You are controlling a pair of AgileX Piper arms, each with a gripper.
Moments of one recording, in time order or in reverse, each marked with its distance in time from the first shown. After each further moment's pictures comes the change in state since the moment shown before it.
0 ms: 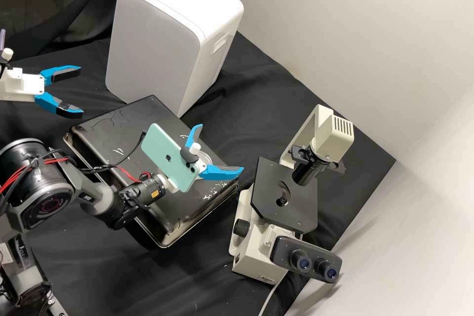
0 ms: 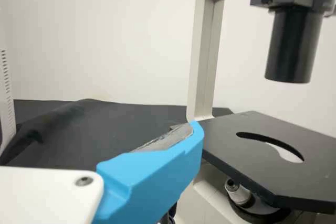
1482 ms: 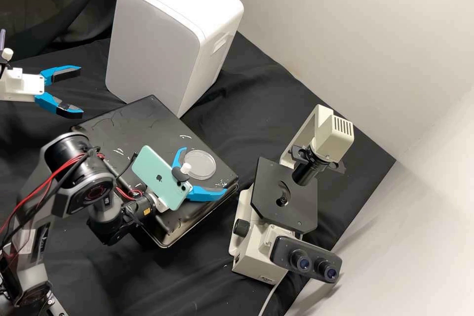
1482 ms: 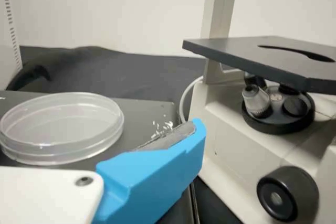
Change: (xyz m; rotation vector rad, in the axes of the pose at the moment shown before) left arm 0.000 0.000 0.000 0.000 0.001 -0.002; right arm -0.012 -0.049 0.045 -0.018 -0.123 -0.190
